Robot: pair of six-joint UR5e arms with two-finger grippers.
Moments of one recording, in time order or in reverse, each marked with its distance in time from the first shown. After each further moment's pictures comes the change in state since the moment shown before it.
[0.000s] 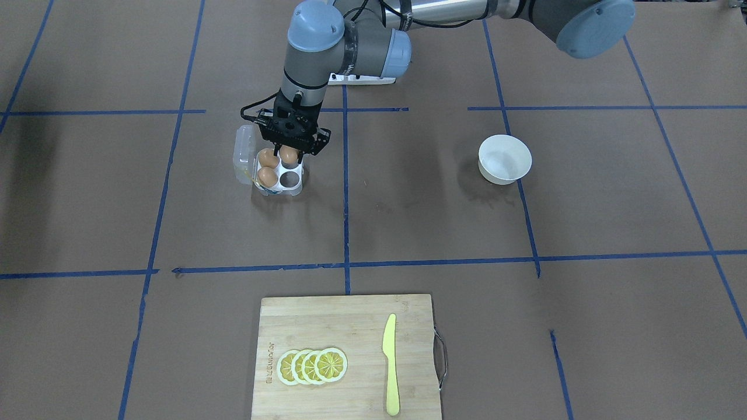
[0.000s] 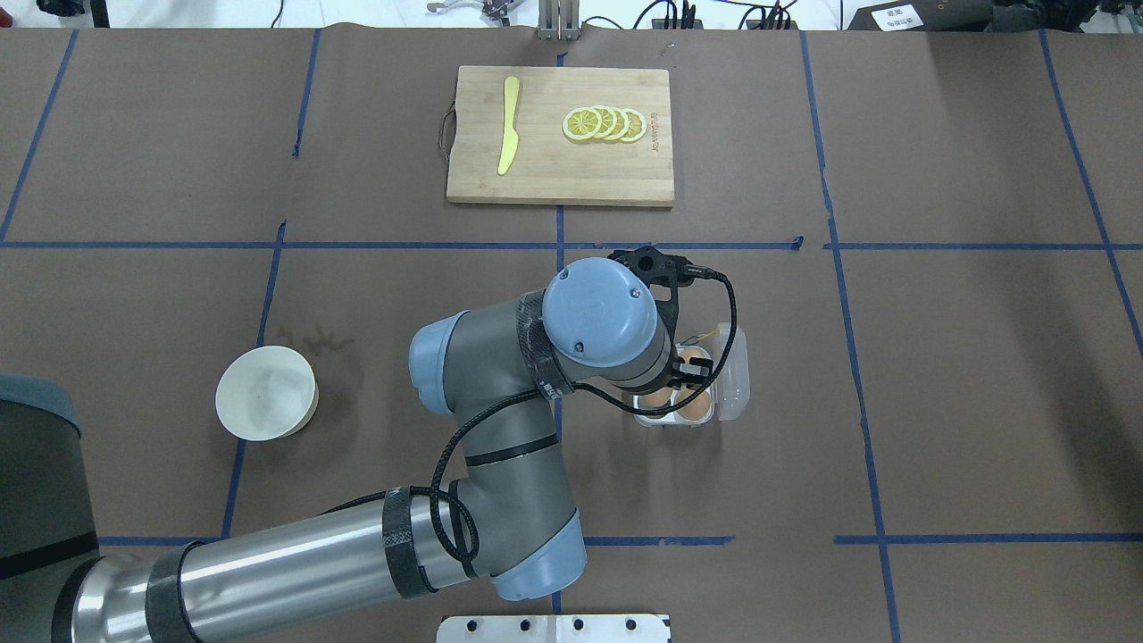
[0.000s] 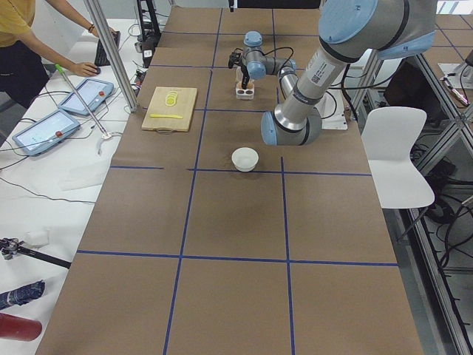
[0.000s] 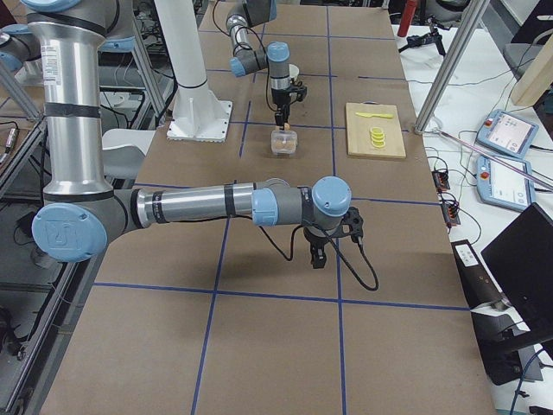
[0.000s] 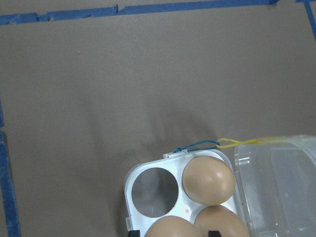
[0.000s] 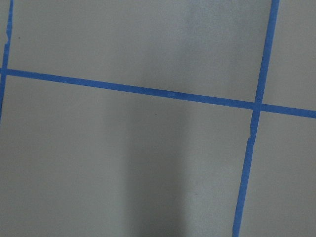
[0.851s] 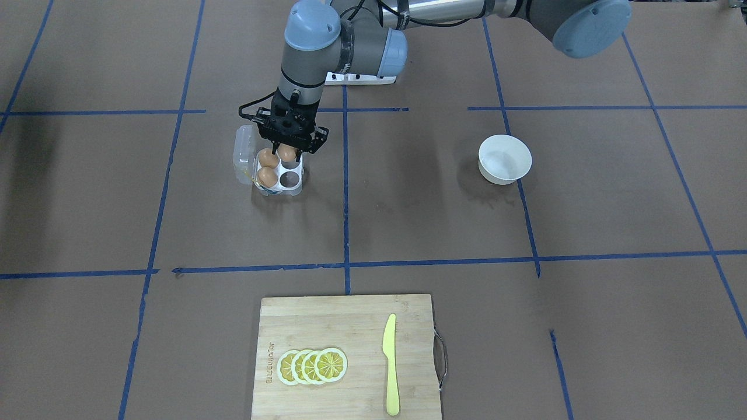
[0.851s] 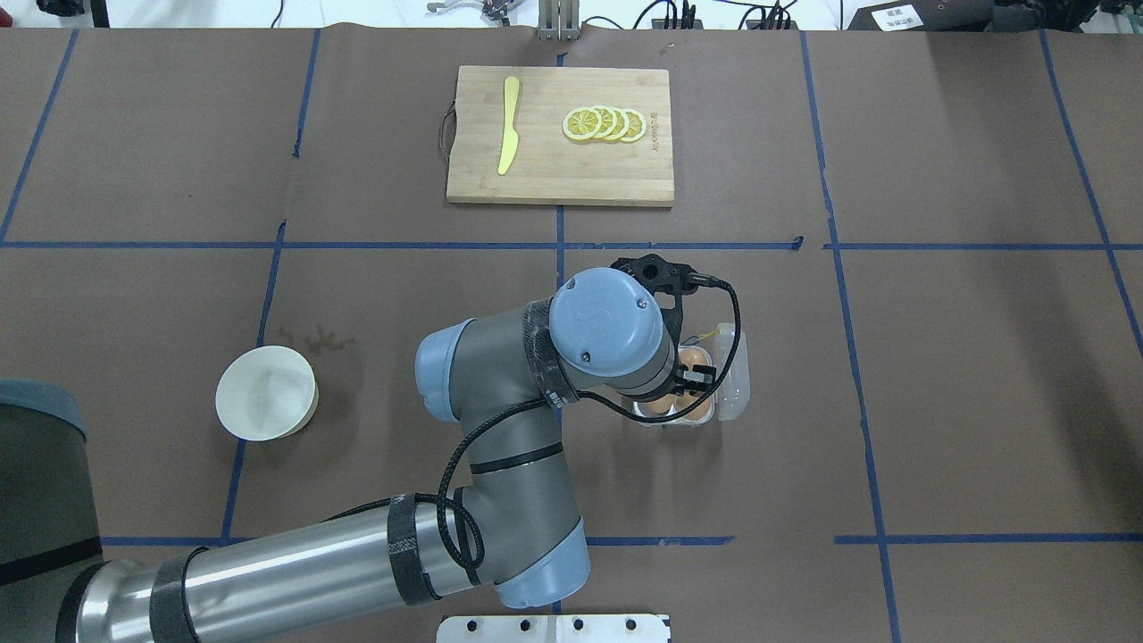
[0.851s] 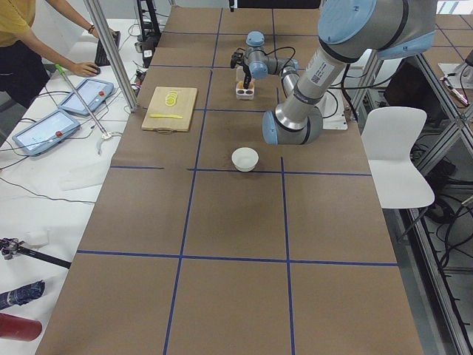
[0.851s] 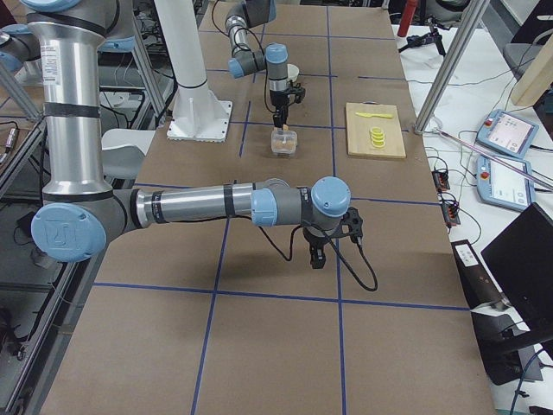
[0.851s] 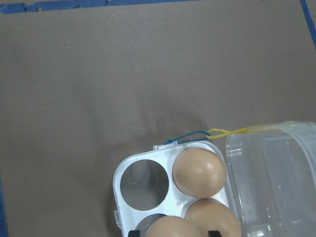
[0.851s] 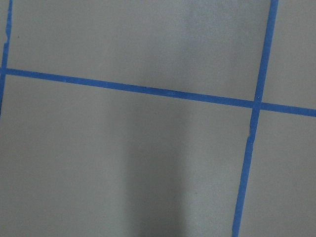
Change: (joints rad) left arm 0.007 -0.001 0.008 -0.001 0.006 0.000; right arm 0.000 -0.003 0.003 0.000 0.000 0.001
